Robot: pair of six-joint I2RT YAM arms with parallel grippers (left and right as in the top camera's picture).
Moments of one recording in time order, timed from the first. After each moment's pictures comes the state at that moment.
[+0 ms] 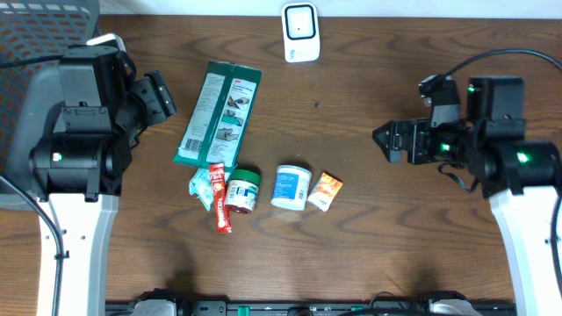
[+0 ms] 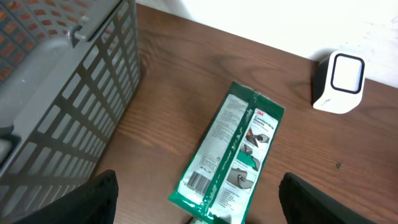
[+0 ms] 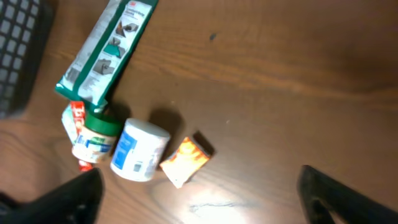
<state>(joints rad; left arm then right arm) -0.02 1.27 1.48 -0.94 -0.11 -0.30 0.06 1.28 1.31 -1.02 -0.41 0.06</state>
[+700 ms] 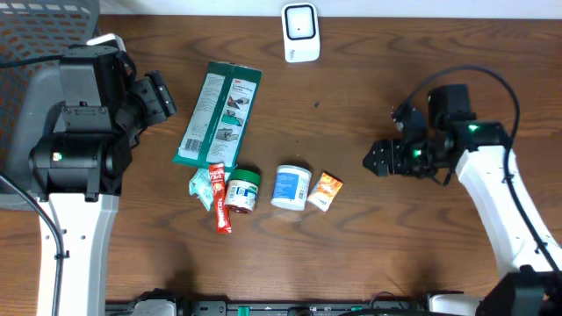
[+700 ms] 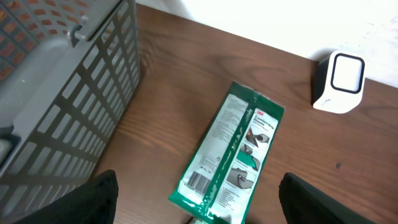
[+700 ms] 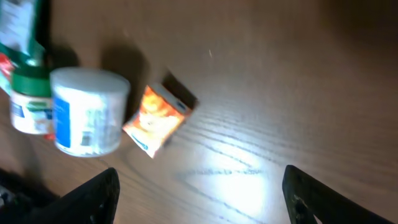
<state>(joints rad) -0.02 1.27 1.48 -0.94 -0.11 -0.30 0.06 1.49 1.13 -0.98 -0.42 0.06</state>
